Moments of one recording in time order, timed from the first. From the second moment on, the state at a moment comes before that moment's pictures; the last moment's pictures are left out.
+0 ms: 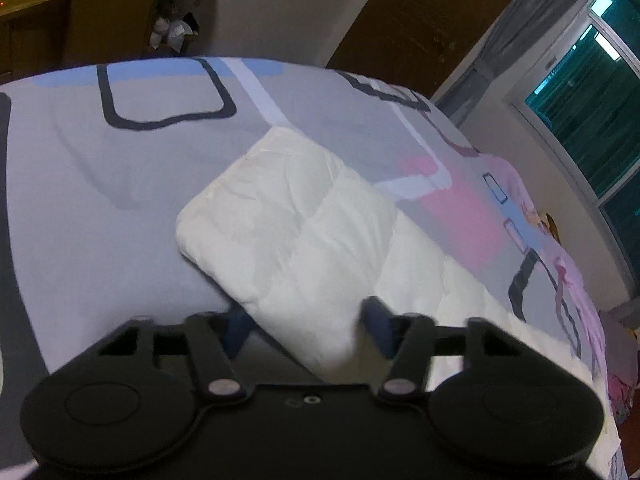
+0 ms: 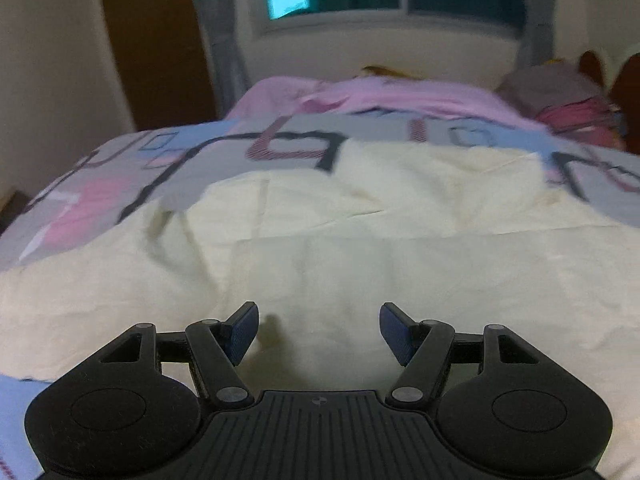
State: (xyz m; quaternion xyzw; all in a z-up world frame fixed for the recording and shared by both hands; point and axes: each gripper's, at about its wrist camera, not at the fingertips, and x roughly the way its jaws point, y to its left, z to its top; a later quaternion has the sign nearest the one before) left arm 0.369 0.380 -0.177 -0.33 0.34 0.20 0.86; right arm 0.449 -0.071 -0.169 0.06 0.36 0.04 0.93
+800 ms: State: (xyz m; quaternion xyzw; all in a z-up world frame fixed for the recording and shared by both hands) left arm 0.403 0.199 -0.058 -0.18 0.25 -0.08 0.95; right arm 0.434 -0.122 -0.149 0.13 0.37 0.04 0.92
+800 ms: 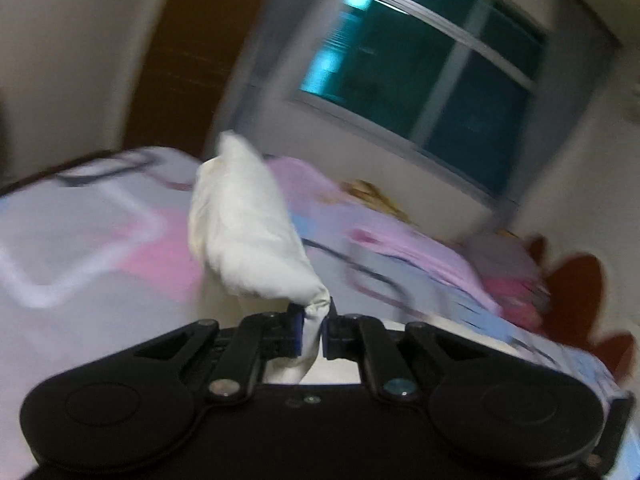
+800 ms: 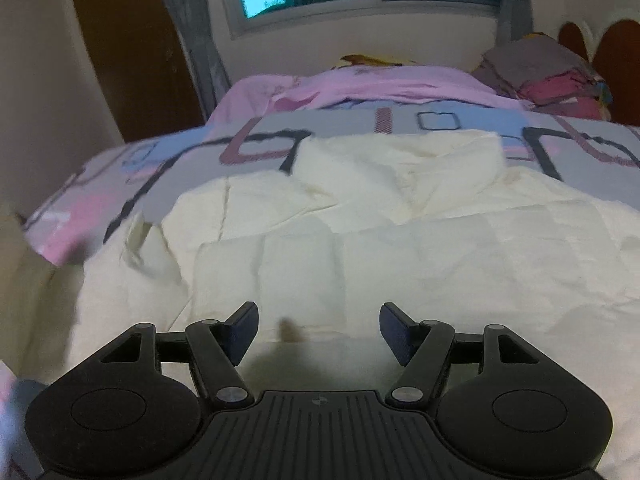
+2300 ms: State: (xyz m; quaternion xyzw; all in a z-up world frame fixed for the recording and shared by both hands) left arm 0.393 0.104 -0.158 -0.01 0.37 -0.01 0.93; right arm 0.438 -0.159 -0.146 0.17 0.39 0.13 0.90
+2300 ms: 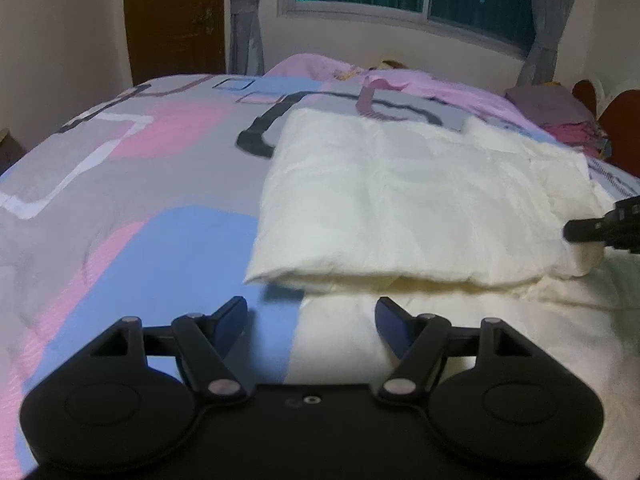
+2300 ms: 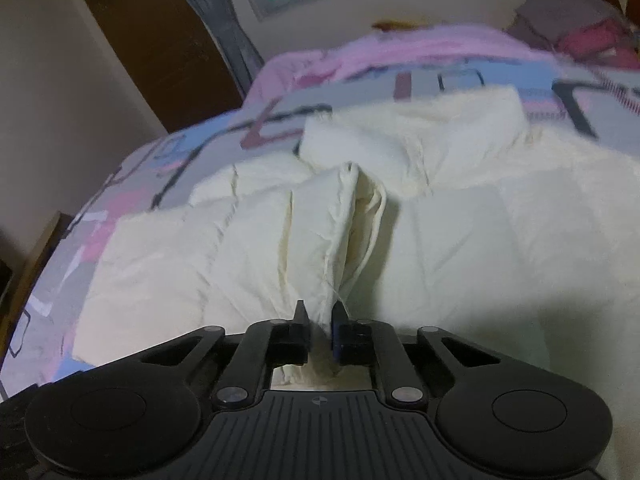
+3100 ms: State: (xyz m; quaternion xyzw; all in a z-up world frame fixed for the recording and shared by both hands) left arm 0.412 0.079 -0.172 0.02 0.38 -0.06 0.92; right arm 0.391 -0.292 -0.160 0.12 0.40 -0.03 0.91
